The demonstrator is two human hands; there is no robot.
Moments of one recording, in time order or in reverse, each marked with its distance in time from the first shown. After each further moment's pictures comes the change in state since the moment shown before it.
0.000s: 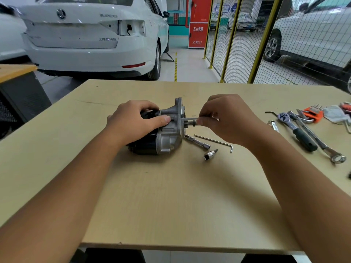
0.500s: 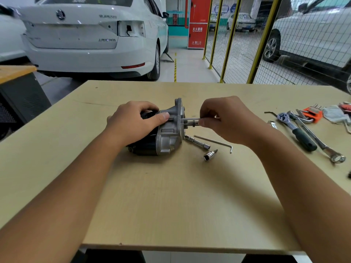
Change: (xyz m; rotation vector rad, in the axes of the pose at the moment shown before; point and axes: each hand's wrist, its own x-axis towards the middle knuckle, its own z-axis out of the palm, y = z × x) left_hand 0.001 -0.001 0.001 0.019 0.014 0.001; right_hand 0.000 0.006 0.001 0.070 -0.048 0.064
